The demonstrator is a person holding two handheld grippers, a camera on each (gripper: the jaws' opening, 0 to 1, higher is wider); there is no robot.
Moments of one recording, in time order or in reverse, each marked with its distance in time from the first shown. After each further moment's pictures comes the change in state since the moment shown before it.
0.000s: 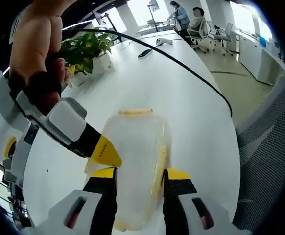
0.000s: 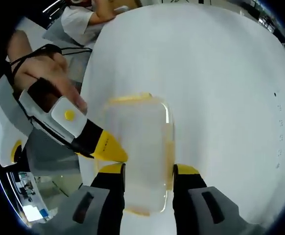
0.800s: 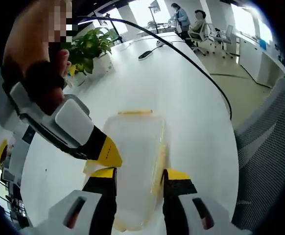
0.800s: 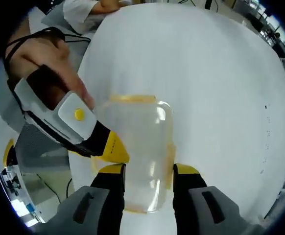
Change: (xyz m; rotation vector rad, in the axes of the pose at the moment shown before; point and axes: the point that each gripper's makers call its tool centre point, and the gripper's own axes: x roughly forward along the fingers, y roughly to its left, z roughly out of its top) left arm -0.001 -0.001 0.000 -0.016 -0.008 -0.014; right arm -0.004 0.002 0.002 -0.084 0.027 -0.149
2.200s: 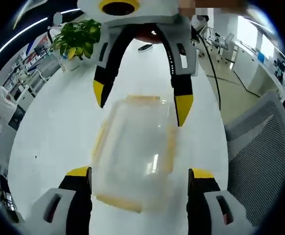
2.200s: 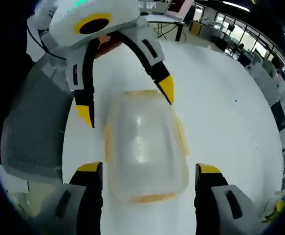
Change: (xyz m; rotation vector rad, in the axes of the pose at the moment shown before) left arm -0.013 0.021 -0.029 -0.026 0.121 -0.152; right arm -0.005 0.033 -0.041 0.077 -0.335 -0.223
